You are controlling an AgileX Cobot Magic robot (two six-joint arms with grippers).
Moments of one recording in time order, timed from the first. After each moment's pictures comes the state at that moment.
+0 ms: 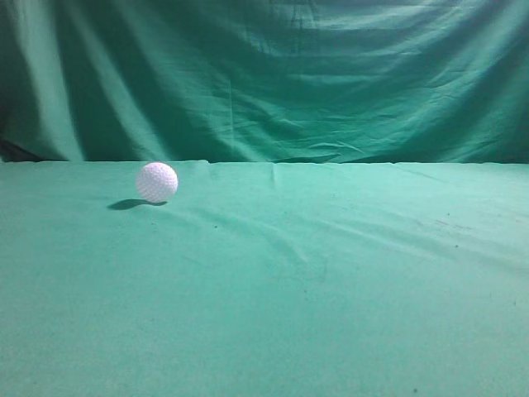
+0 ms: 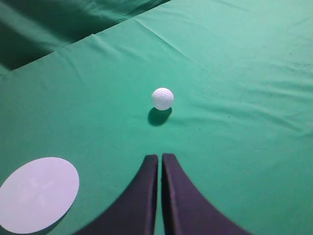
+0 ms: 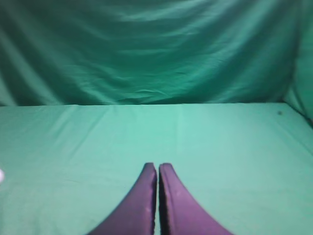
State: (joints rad) left arm -0.22 0.39 -0.40 -0.43 0.51 0.67; right arm 0.23 0.08 -0.20 -0.17 0.32 0.17
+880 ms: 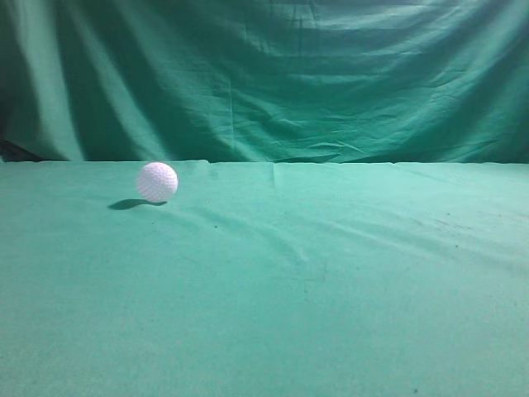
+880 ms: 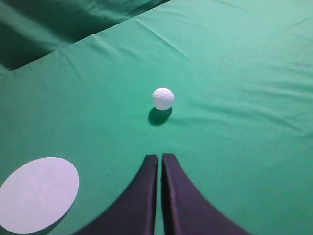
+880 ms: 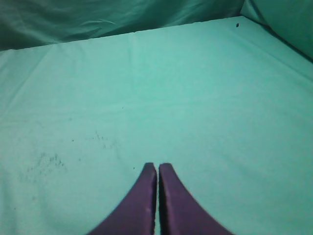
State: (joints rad) left arm -0.22 0.39 -0.40 -0.43 0.51 0.67; right arm 0.06 -0.01 0.03 -0.10 0.39 0.18
